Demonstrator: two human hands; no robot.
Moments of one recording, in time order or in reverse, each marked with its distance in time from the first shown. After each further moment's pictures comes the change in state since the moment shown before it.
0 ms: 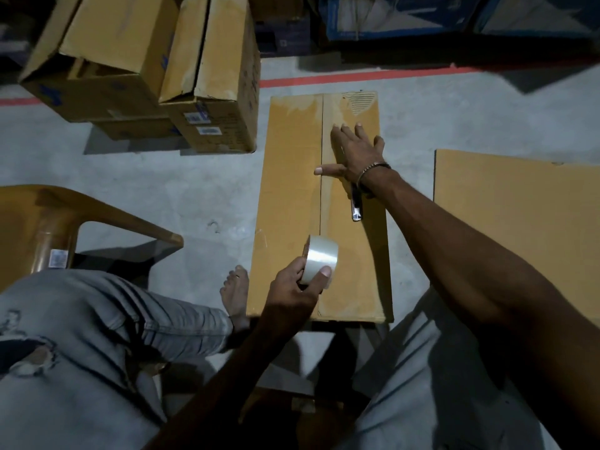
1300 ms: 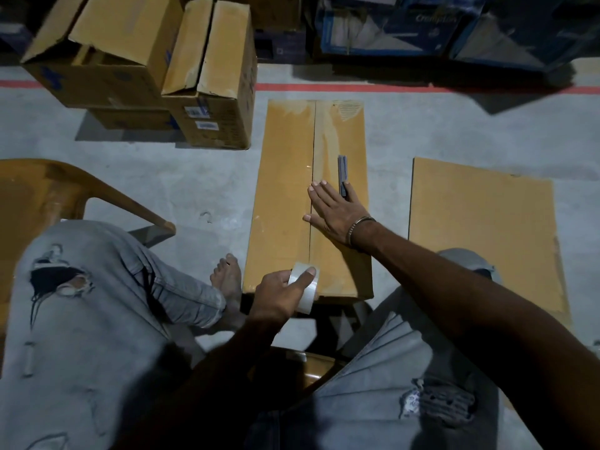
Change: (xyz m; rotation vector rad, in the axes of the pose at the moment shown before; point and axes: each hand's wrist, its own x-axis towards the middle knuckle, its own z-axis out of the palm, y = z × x) left_hand -0.044 -0.017 -0.008 0.089 0.031 -0.199; right_hand -0.128 -0.023 0.056 -0.406 -0.052 -0.288
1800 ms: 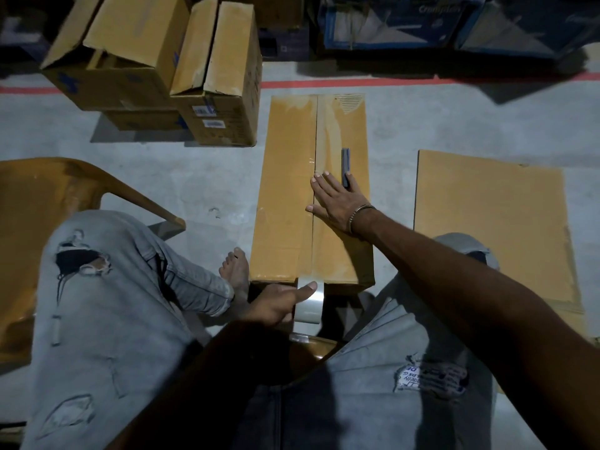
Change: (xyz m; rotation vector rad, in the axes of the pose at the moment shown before) left_hand -0.015 -0.032 -0.013 -0.090 -0.281 -0.258; right_hand -0.002 -0.003 -0.004 0.030 -0.008 0.006
